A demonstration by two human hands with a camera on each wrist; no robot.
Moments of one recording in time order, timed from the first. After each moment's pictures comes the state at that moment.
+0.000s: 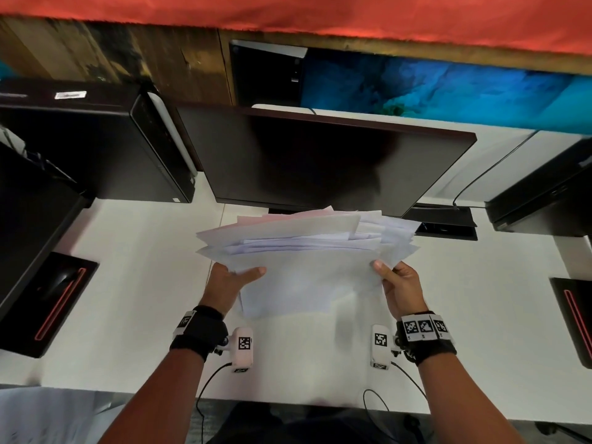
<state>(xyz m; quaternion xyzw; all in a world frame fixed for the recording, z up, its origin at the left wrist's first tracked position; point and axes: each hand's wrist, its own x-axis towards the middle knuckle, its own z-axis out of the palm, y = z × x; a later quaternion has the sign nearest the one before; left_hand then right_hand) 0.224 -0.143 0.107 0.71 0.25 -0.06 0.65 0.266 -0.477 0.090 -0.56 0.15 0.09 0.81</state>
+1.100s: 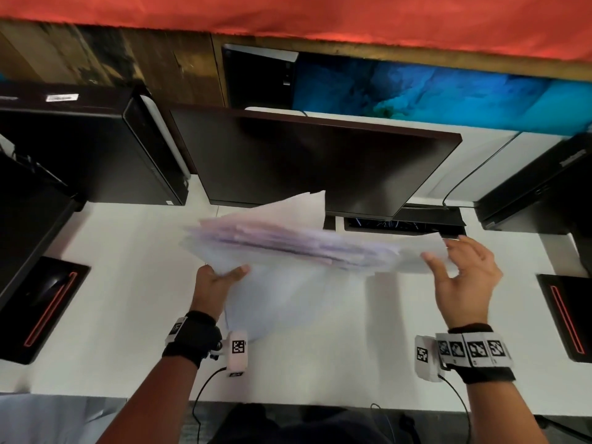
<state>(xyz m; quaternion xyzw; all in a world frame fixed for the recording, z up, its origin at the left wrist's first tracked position) 0.215 -0.141 0.100 0.65 0.23 0.02 0.73 0.253 -0.546 0.165 -0.94 0.04 -0.23 0.25</state>
